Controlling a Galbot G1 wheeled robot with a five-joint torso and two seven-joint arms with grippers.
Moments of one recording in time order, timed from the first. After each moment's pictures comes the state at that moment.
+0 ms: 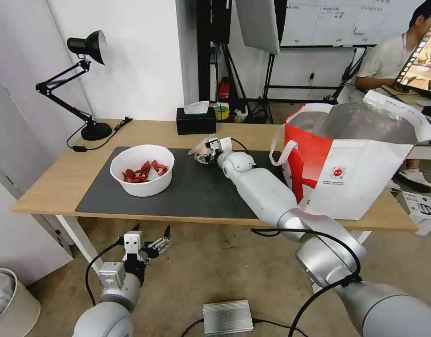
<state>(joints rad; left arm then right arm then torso) 1.58 -1.13 -0.38 -2.20 -0.44 0.23 -0.30 -0.10 1.57 -0.22 0.64 0.55 -0.34 -0.03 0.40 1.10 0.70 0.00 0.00</state>
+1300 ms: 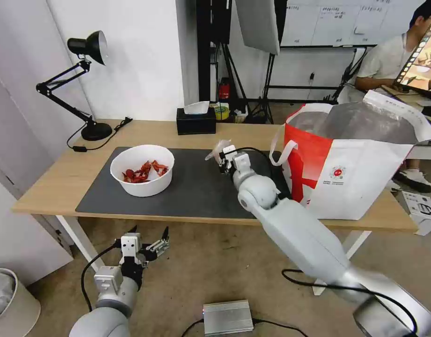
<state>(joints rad) 1.63 -1.13 -0.39 -2.24 -0.42 0.23 -0.31 -0.52 1.18 -0.21 1.64 0.48 -0.47 0.36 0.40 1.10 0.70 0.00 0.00</state>
